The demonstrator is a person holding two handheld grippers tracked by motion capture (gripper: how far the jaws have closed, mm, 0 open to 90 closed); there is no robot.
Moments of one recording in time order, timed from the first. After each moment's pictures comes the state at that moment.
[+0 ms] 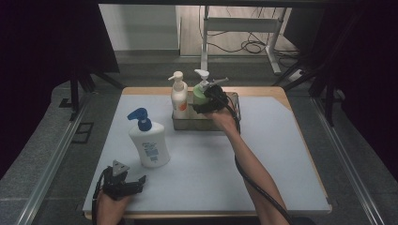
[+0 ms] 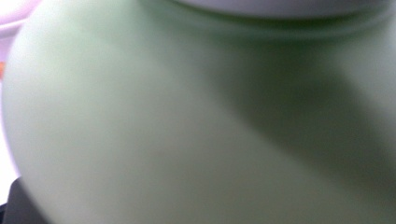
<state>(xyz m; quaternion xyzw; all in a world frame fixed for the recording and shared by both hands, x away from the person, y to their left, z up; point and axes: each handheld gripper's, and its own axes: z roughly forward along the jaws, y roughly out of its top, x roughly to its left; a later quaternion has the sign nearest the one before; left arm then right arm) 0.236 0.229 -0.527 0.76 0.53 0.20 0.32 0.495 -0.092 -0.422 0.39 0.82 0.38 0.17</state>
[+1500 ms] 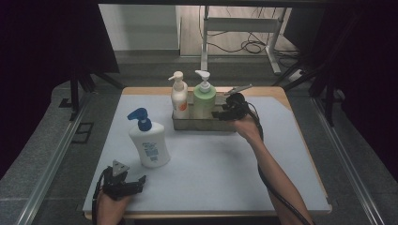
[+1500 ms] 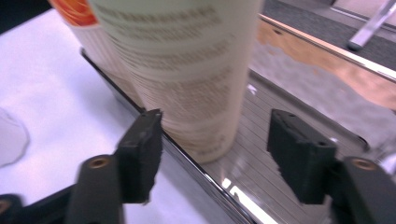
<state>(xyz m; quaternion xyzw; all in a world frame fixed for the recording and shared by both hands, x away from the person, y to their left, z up) 0.236 0.229 -0.527 0.76 0.53 0.20 0.31 0.468 -0.164 -0.422 0.36 0.84 0.39 0.13</state>
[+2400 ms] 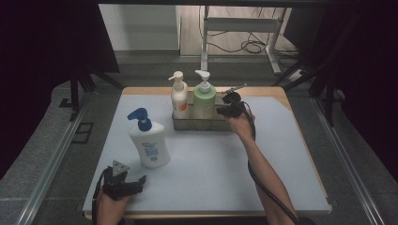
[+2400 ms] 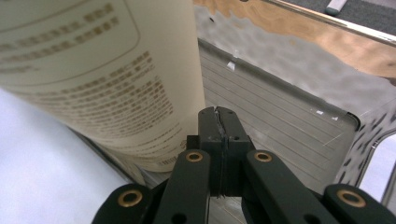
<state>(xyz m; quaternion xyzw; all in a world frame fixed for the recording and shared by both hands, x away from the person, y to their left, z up) 0.236 0.229 -0.526 0.76 0.53 0.20 0.31 0.495 -0.153 -0.447 0.44 0.82 0.35 0.13</state>
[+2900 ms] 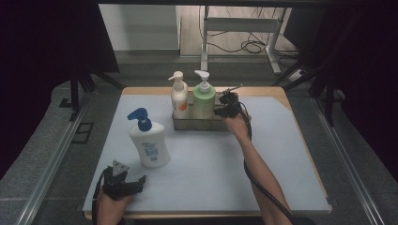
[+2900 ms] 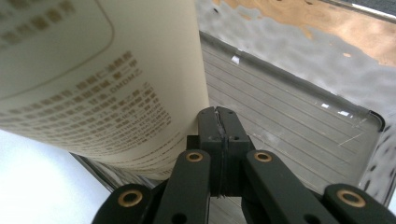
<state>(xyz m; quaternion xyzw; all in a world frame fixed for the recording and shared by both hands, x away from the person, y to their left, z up) 0.236 0.229 -0.526 0.76 0.53 0.20 0.31 0.502 -0.144 -0.457 0.44 0.82 0.34 0.11</state>
